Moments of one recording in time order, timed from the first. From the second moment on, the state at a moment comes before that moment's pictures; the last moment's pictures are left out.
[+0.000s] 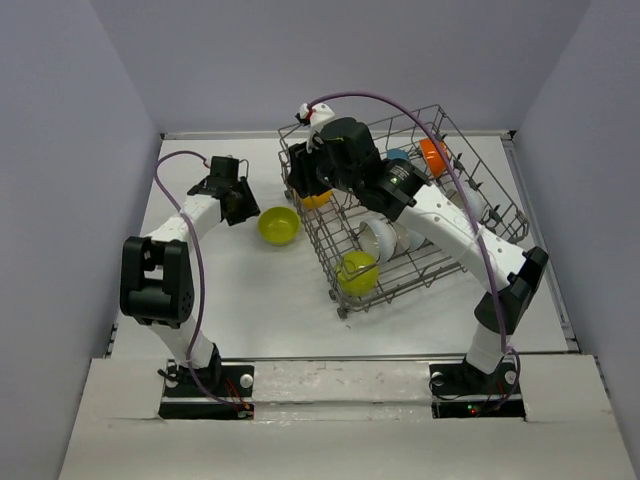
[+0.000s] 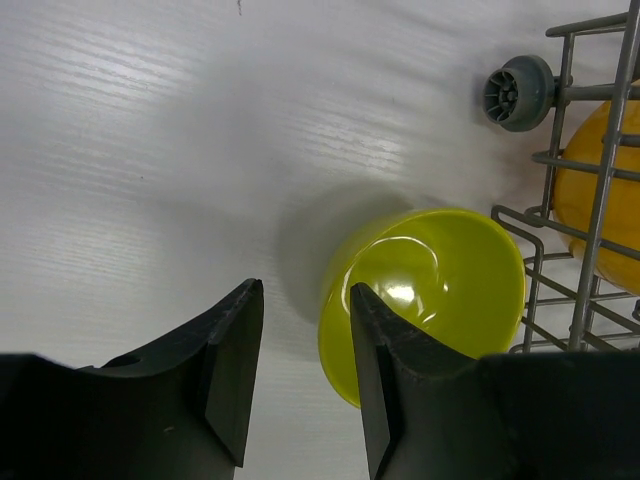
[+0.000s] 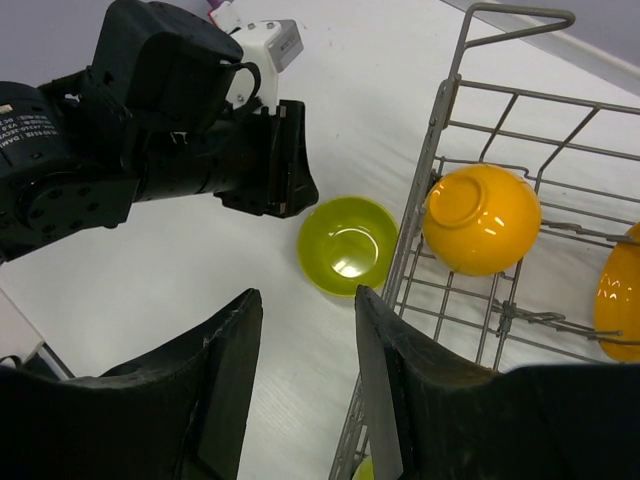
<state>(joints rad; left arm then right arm) -0.15 1.68 1.17 -0.41 -0.01 -0.52 0.88 1.77 1.98 -0.59 0.12 0.22</state>
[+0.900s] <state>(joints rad) -0.20 1.74 1.18 -0.41 -0.03 -0.50 0.90 1.77 1.95 -0.60 0.12 0.21</state>
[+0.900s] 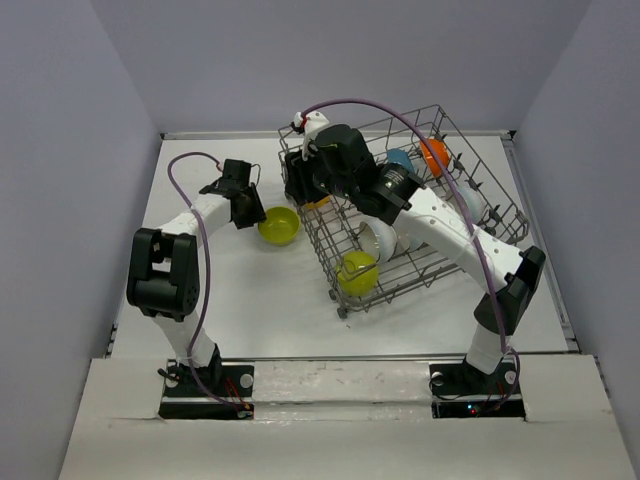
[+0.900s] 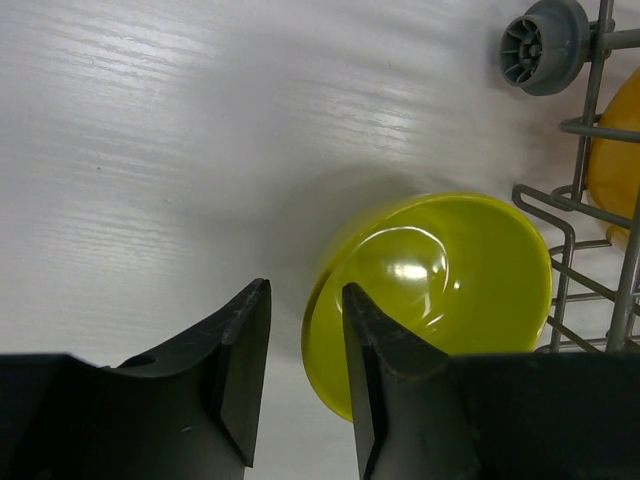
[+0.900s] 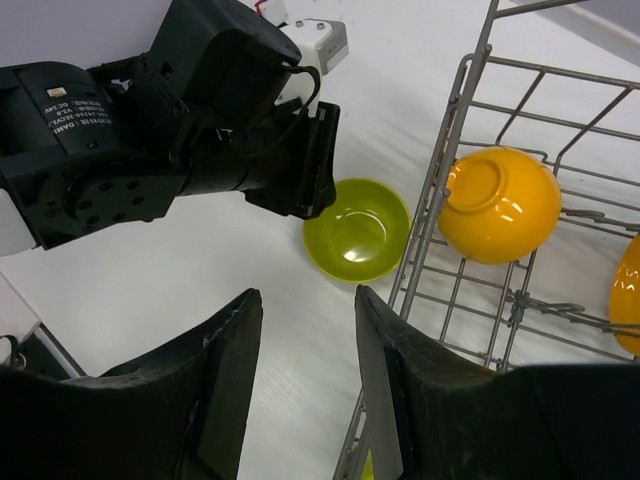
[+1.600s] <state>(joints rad) -0.20 1.77 1.20 -0.42 -0.05 -0.49 0.91 1.77 1.92 -0.60 0.12 0.21</state>
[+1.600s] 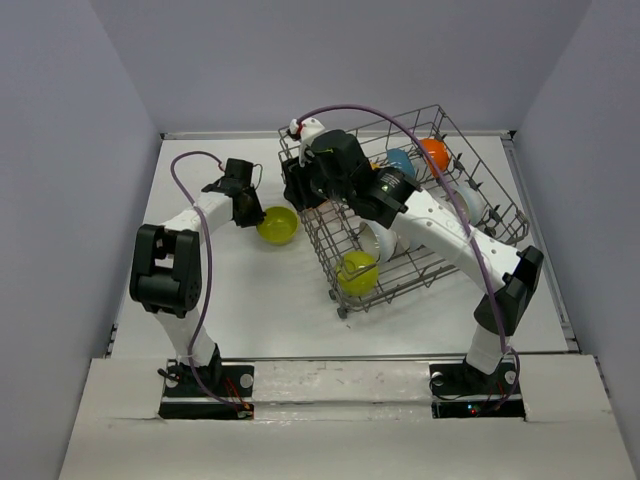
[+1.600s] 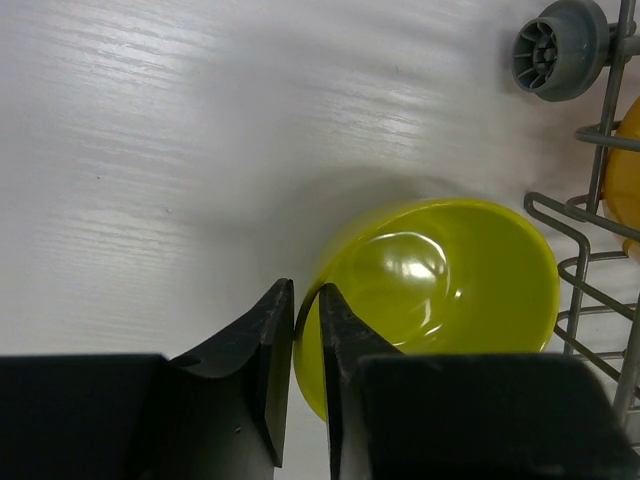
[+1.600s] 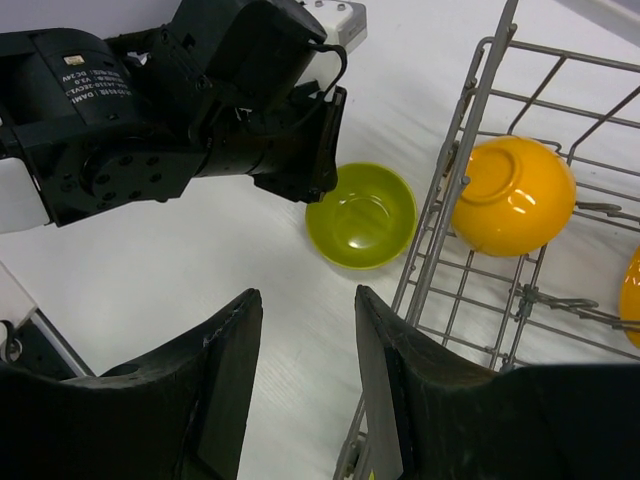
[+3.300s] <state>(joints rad) -0.22 1.31 1.14 -0.67 0.01 -0.40 1.04 1.75 1.52 -0.21 0.01 -0.46</state>
